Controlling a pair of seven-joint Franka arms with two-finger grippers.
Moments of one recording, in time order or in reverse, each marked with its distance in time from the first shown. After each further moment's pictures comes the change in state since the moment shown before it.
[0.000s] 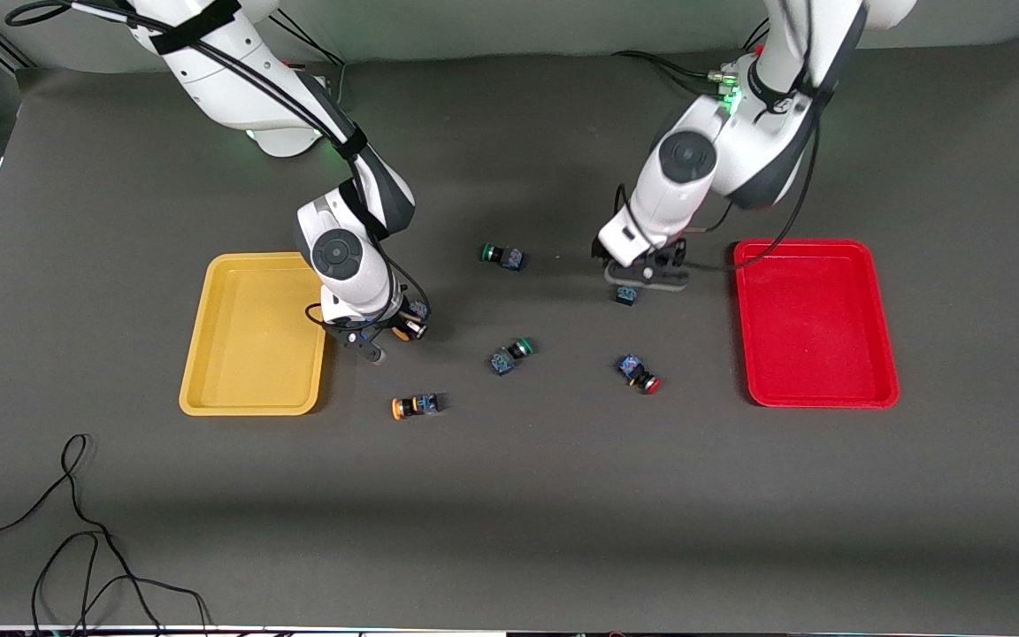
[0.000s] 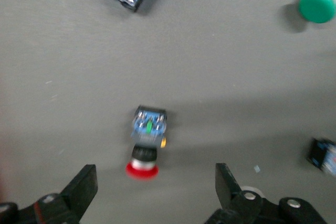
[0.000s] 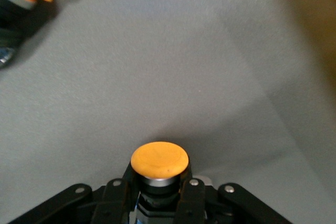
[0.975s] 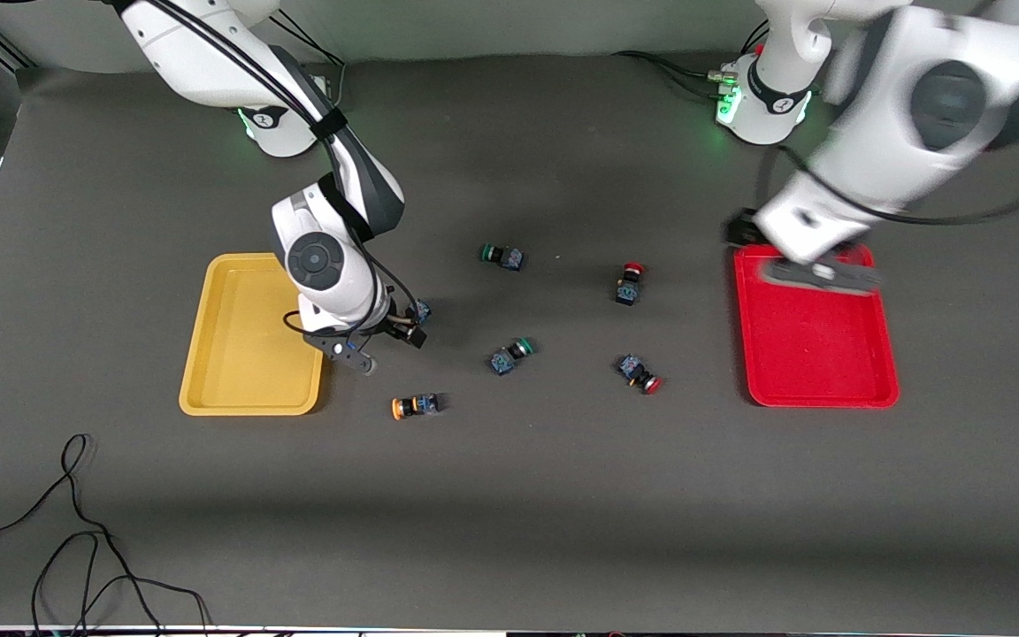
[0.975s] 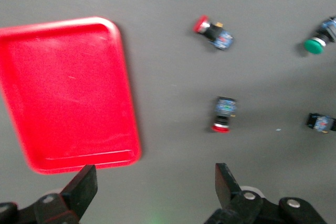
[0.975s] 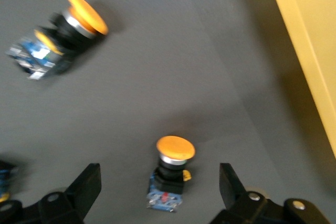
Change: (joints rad) left arm 0.211 -0.294 0.040 0.322 0.004 -0.705 0.234; right arm -0.023 -0.053 0.000 0.096 -0.005 -0.207 -0.102
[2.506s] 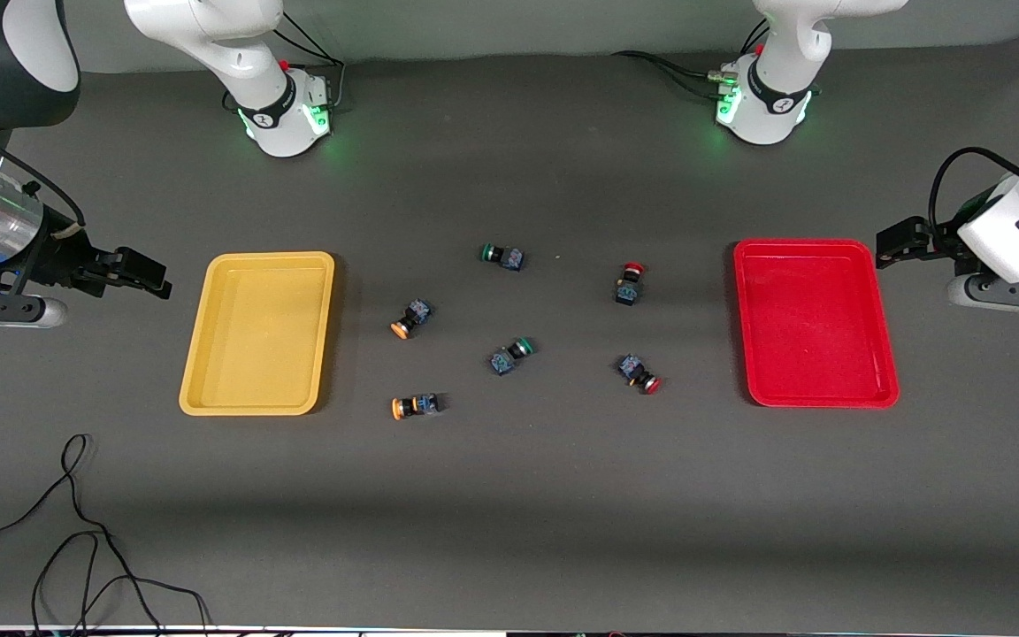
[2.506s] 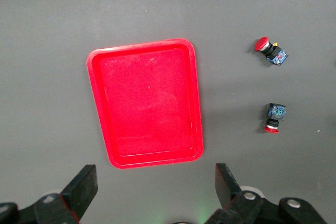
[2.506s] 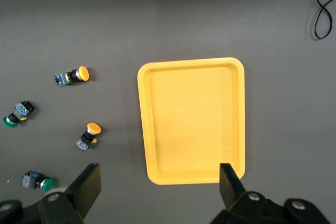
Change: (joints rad) left arm 0.213 0.114 0.136 0.364 0.058 -0.269 0.331; right arm -0.427 -0.396 -0.016 0.340 0.001 -0.660 -0.845
